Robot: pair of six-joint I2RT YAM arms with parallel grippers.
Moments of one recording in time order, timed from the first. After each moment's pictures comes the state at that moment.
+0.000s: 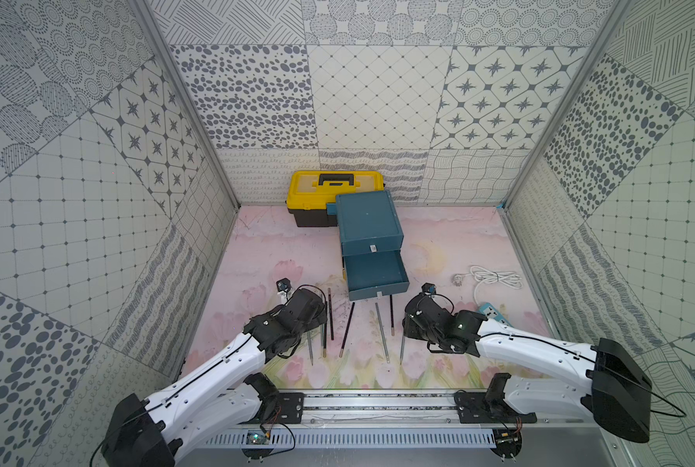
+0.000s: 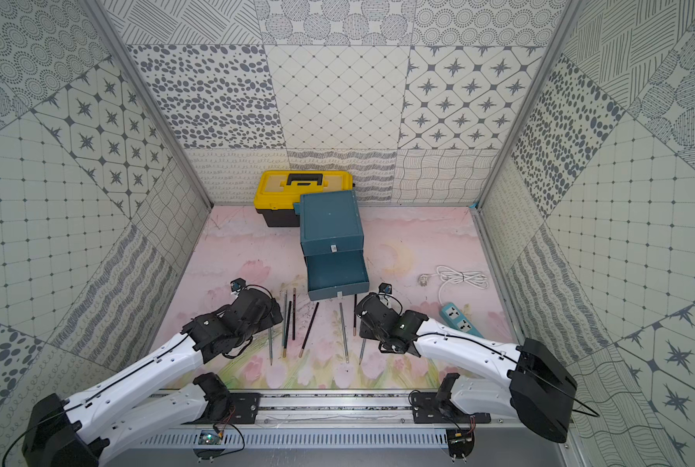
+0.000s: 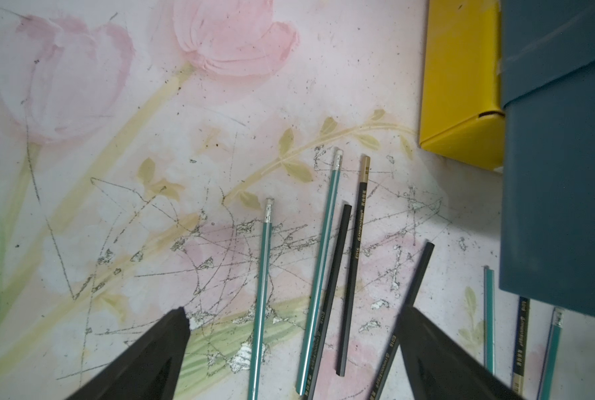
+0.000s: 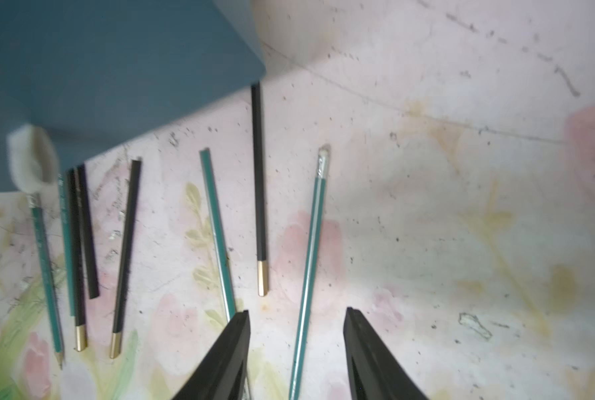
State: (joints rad) left arm -0.62 0.92 0.61 -0.69 -0.40 -0.93; right arm 0.97 1.22 0.68 -0.53 0.25 1.01
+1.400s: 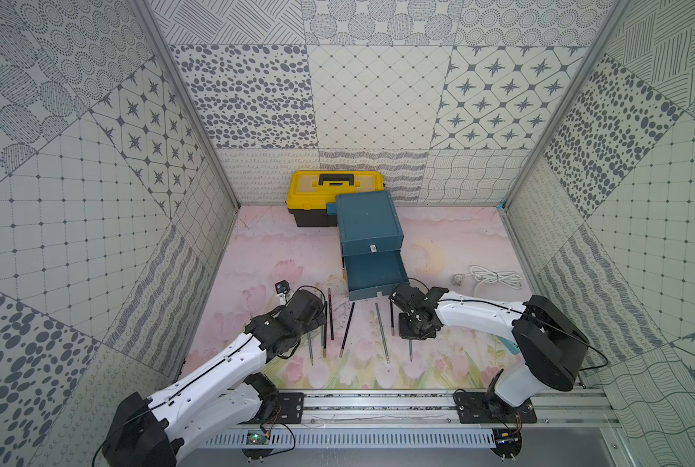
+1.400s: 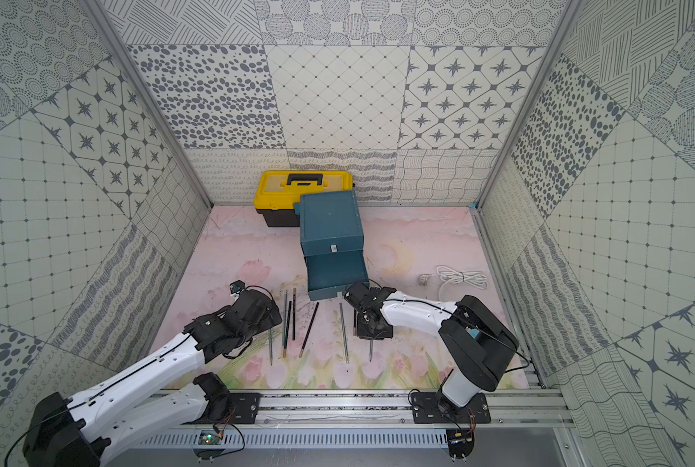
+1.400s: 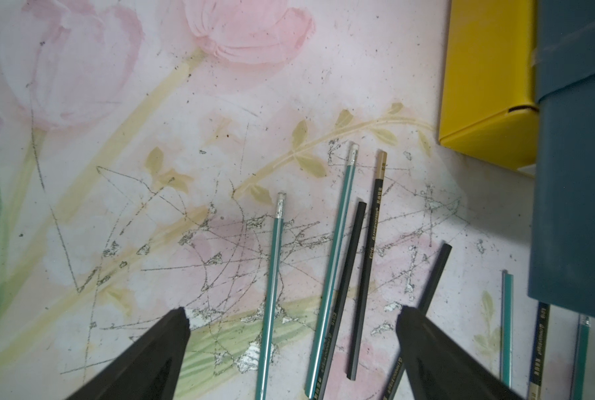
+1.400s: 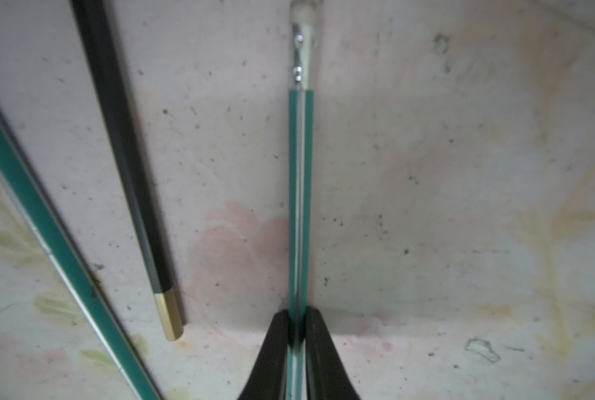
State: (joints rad) left arm -0.60 0.93 0.59 -0.69 -0.39 -0.94; right arm 0.83 1.60 0.88 -0.73 0.07 0.85
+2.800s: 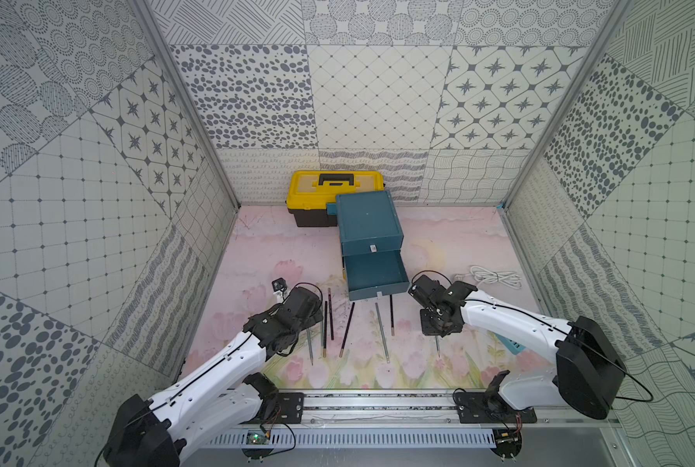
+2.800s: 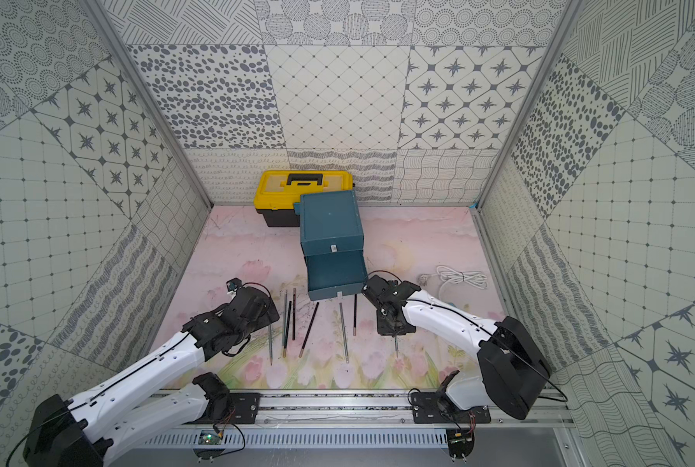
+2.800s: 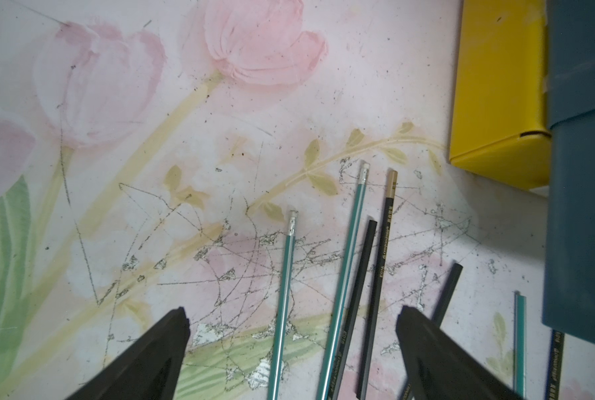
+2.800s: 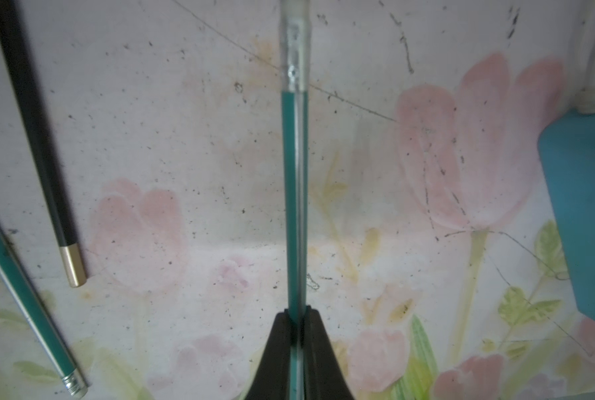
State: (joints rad) left arm -0.56 0.93 0.60 -0.68 -0.41 -0.90; right arm 0.74 1.38 0.89 -0.97 0.22 0.71
